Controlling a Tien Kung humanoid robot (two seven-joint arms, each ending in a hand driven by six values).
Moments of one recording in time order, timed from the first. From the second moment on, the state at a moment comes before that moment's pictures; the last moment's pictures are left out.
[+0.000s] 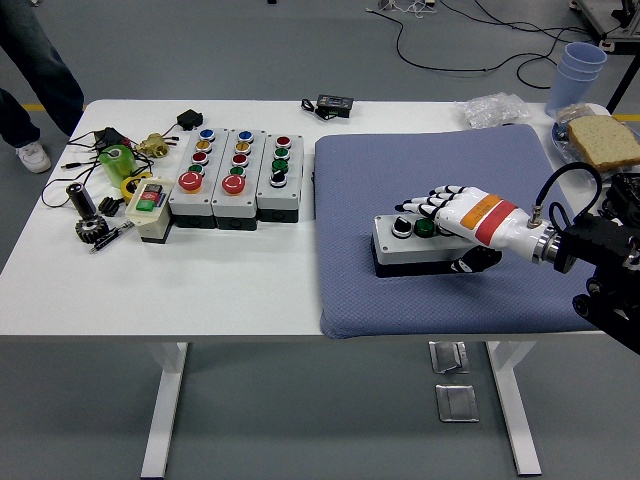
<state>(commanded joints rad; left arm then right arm) -0.15 0.02 -1.06 -0.18 1.49 0.04 0.28 0.91 -0.47 0.26 0.93 -1.77 -0.35 0.43</state>
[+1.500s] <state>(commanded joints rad) -0.16 0.03 -1.06 -0.18 1.49 0.04 0.28 0.63 -0.62 0.67 1.27 -1.79 -0.12 0.15</state>
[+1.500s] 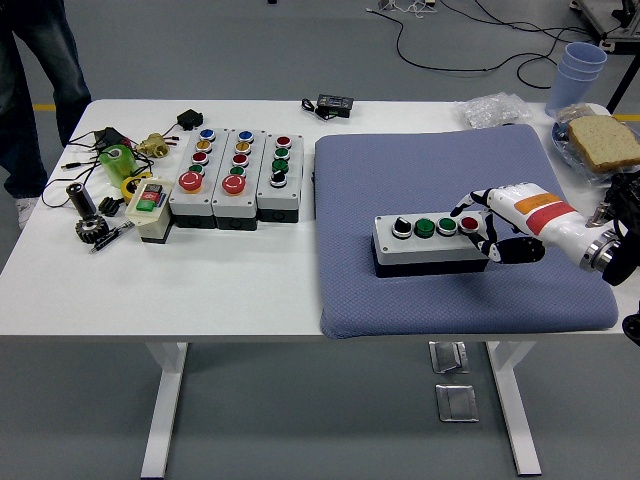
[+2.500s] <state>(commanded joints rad) -0.15 0.02 -1.05 -0.18 1.50 0.04 0.28 0.62 -0.58 0.64 1.15 -1.77 -0.12 0.16</state>
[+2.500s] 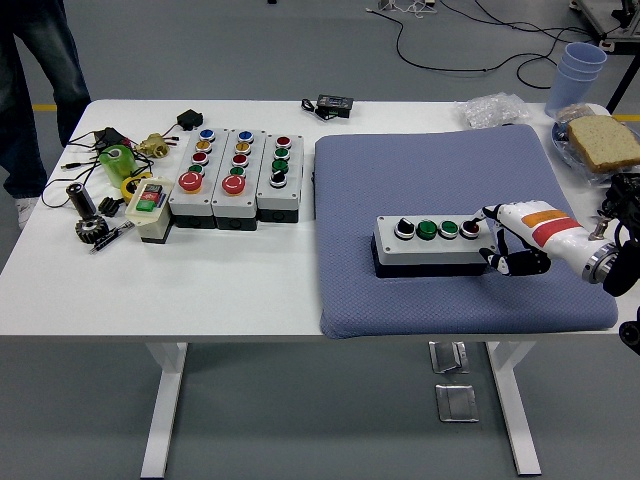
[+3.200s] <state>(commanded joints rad) -0.16 0.02 -1.06 -0.18 1.49 0.04 0.28 0.64 -0.56 0.68 1.23 -1.77 -0.14 0.15</state>
